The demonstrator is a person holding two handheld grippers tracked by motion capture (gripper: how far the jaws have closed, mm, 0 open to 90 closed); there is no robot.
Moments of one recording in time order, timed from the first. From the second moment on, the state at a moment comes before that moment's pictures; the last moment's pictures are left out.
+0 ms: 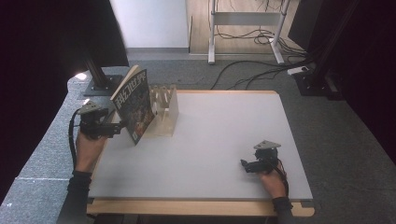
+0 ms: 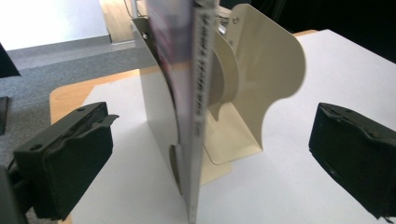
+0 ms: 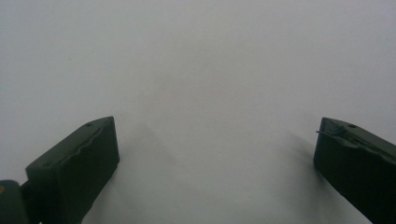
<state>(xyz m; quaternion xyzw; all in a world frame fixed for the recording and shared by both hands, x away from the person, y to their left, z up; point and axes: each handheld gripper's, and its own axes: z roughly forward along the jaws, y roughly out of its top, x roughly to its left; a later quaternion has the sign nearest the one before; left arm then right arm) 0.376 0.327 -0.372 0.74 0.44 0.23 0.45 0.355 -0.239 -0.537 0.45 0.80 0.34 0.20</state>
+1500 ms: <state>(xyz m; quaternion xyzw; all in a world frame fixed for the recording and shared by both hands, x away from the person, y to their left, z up) 0.347 0.229 -0.522 0.84 0.36 0.12 0.38 0.354 -0.239 -0.537 0.44 0.80 0.35 0.19</state>
